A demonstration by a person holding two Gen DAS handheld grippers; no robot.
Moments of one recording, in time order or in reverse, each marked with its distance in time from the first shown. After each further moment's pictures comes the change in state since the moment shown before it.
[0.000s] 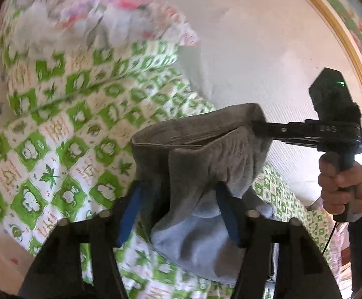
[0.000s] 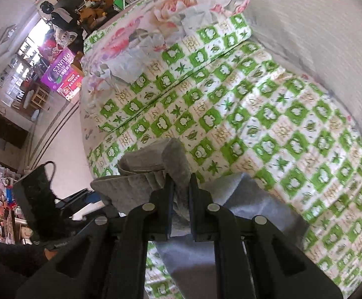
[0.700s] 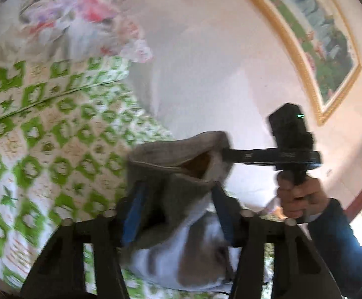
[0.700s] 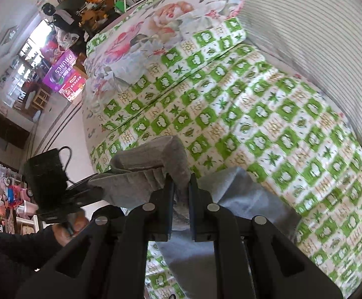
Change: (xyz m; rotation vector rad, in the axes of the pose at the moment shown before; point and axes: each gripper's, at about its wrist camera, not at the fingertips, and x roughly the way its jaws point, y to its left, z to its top) left arm -0.035 -0.018 -0.003 0.045 -0.080 -0.382; right arm -0.035 -0.011 -0.019 0.006 -0.019 -0.001
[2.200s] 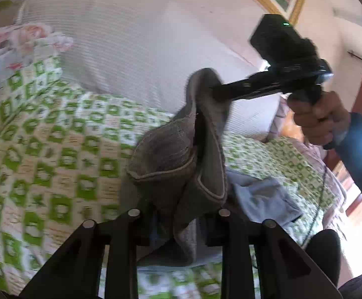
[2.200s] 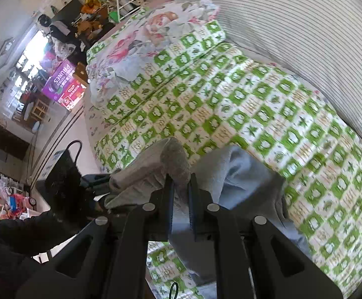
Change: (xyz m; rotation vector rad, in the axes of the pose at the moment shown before) left arm 0.040 -0.086 -0.053 0.435 0.252 -0.004; right arm -0.054 -0.013 -0.055 0.066 -0.045 -0.014
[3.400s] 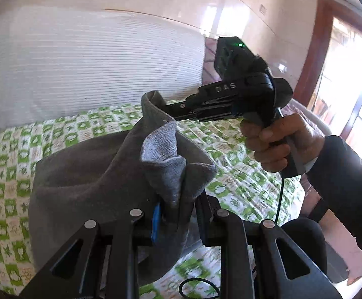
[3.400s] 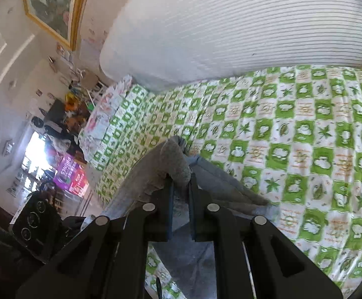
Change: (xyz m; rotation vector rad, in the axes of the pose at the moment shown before) left arm 0.127 -0.256 -0.016 0.345 0.204 -0.117; right arm -0.155 -0.186 -0.255 0.413 -0.445 0.072
